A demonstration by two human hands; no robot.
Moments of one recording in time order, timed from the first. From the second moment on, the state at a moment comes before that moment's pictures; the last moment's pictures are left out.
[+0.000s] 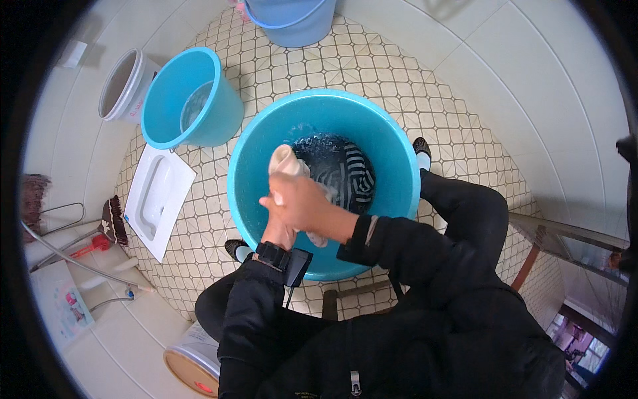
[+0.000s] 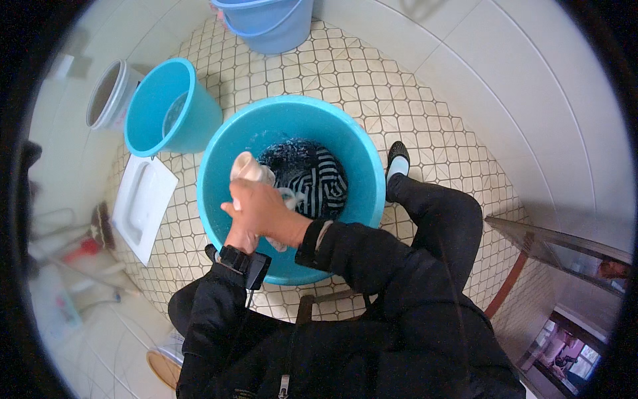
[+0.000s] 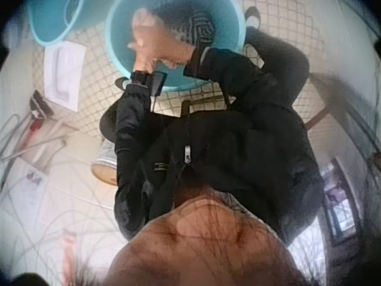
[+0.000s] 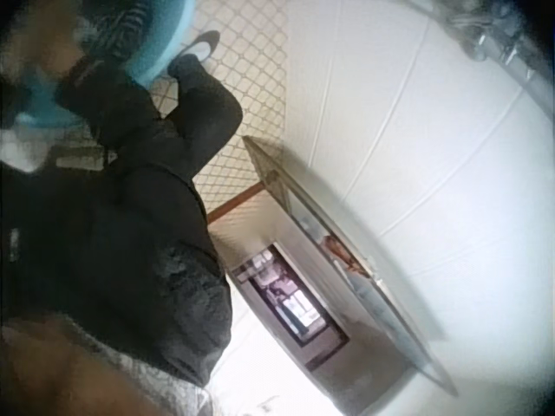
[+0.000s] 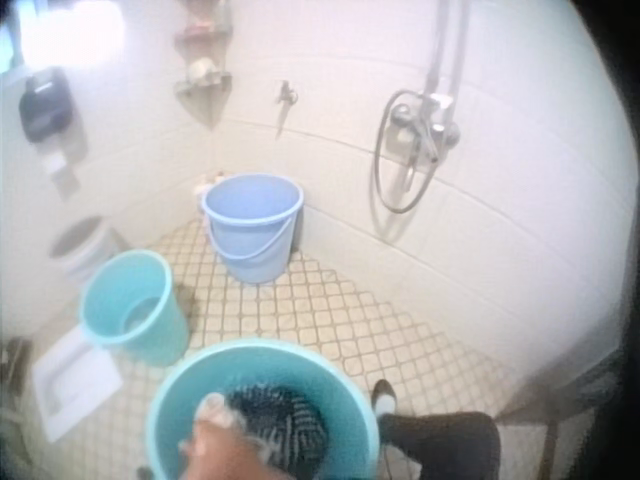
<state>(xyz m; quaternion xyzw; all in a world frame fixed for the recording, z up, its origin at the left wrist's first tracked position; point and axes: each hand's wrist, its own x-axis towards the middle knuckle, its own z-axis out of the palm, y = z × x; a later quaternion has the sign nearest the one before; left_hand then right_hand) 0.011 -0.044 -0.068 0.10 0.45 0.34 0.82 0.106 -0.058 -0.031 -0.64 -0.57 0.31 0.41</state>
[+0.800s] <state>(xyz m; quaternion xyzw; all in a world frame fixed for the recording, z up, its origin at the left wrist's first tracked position) 0.002 -0.012 -0.083 0.23 0.56 0.21 0.77 0.184 -0.046 -0.187 -0.71 -0.55 0.44 0.01</state>
